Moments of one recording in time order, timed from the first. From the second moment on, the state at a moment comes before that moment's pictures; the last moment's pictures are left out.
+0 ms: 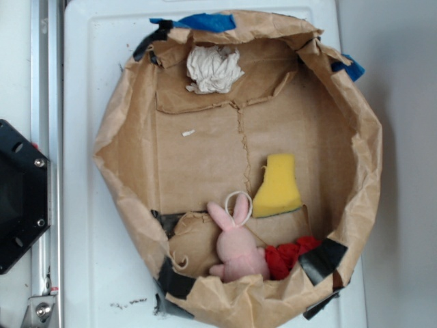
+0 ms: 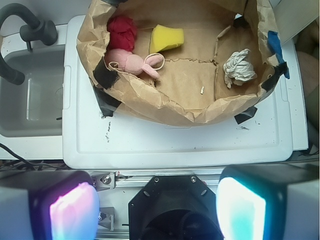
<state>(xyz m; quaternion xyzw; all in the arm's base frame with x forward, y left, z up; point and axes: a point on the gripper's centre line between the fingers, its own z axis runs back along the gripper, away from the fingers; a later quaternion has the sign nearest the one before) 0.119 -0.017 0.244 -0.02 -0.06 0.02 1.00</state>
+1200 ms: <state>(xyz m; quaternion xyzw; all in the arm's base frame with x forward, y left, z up) 0.287 0.020 0.154 0.05 0.01 0.38 0.92</state>
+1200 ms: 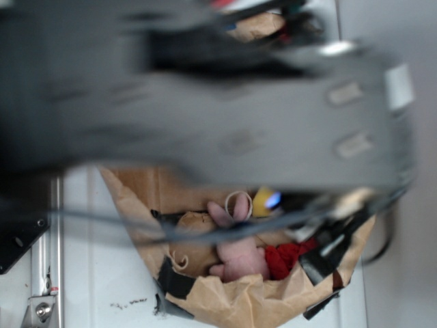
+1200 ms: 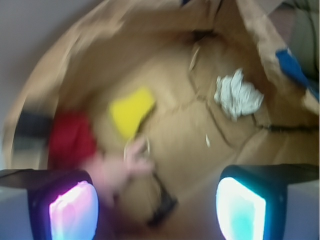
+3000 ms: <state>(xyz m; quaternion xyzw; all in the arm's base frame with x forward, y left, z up) 0.275 0.091 0.074 0.12 -0.13 0.61 0.77</state>
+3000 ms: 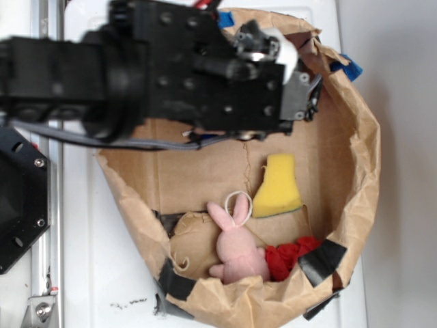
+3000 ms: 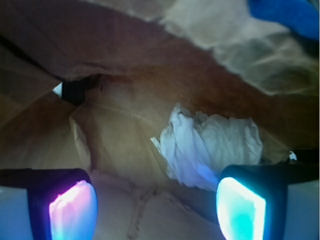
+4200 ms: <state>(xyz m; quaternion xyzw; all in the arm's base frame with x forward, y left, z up) 0.267 0.106 0.048 0.16 -0.11 0.61 0.77</state>
